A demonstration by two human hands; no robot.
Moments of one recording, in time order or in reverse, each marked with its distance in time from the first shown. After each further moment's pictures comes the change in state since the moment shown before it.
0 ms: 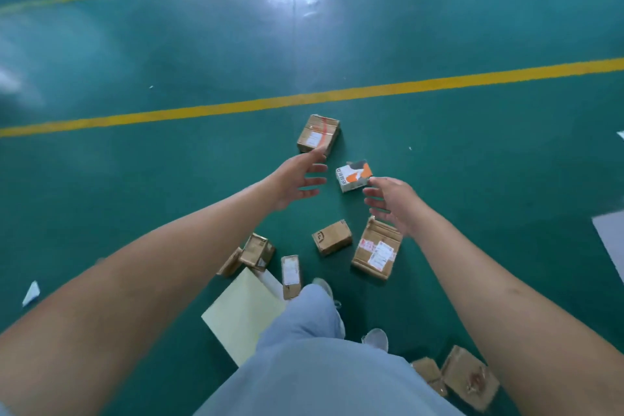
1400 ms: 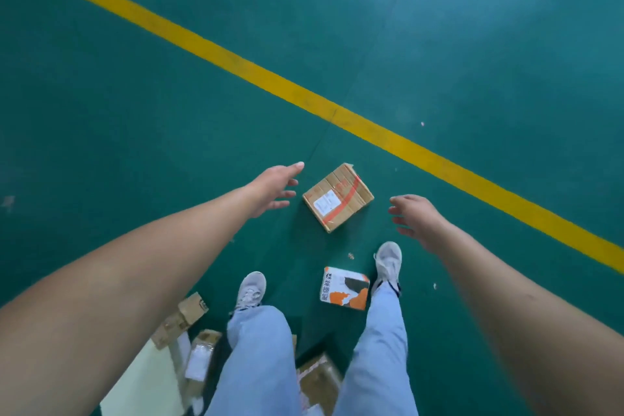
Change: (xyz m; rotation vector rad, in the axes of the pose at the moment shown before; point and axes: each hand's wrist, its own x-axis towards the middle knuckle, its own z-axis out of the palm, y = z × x) left_hand 0.655 0.227 -0.350 -0.315 0.313 -0.370; right_hand 0.724 -0.418 0.203 -0.783 -0.090 0.254
